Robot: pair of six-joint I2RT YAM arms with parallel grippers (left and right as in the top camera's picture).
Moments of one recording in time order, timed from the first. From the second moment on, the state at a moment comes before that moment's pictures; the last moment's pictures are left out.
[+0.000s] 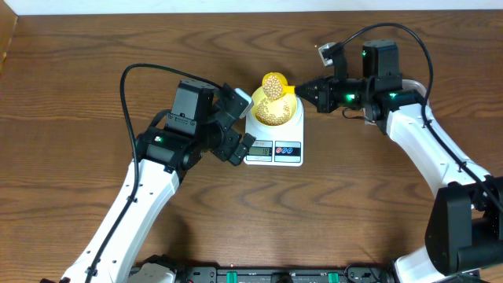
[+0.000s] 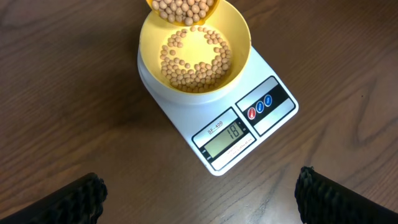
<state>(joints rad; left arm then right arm) -0.34 1.31 1.09 -0.71 0.26 0.28 0.20 1.72 1.20 -0.23 -0.85 0.14</state>
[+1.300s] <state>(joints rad) -0.34 1.31 1.09 -0.71 0.26 0.28 0.20 1.72 1.20 -0.25 -0.82 -0.27</state>
